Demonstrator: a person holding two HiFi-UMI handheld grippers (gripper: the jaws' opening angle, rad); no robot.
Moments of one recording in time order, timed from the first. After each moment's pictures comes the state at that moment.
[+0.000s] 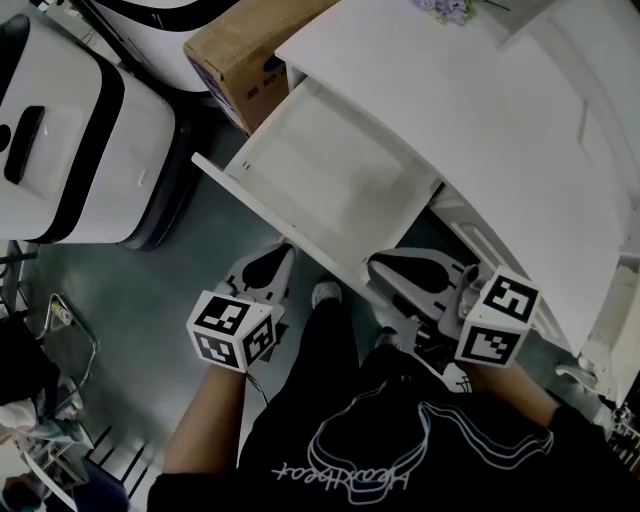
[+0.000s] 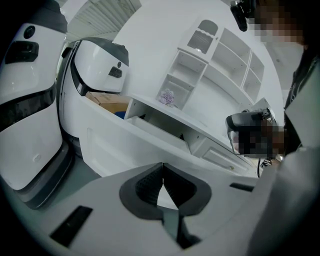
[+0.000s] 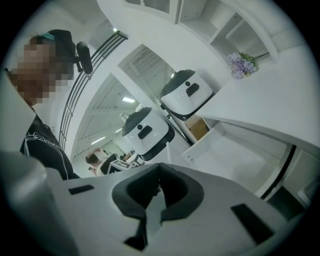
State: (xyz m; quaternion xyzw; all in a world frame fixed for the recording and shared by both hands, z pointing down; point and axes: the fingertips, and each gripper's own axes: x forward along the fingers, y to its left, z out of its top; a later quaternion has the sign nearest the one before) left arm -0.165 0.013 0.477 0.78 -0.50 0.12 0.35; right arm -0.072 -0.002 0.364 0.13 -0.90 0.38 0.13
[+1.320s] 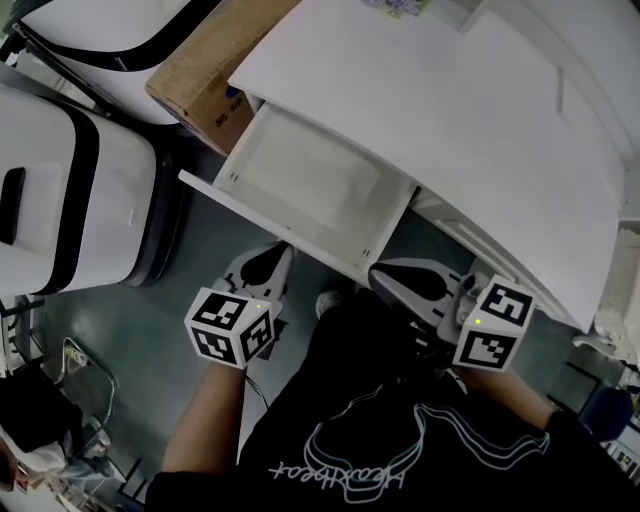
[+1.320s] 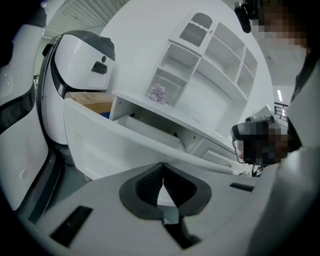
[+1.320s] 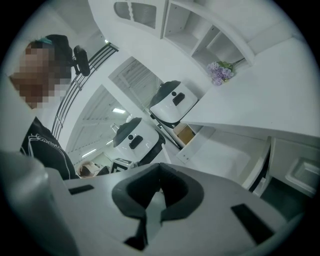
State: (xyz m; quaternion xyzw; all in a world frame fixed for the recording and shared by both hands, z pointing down) left arm -0.142 -0.032 0.475 0.81 -0.45 0.14 0.34; right arm -0.039 -0.016 0.371 0.20 -0.89 0.41 0.09
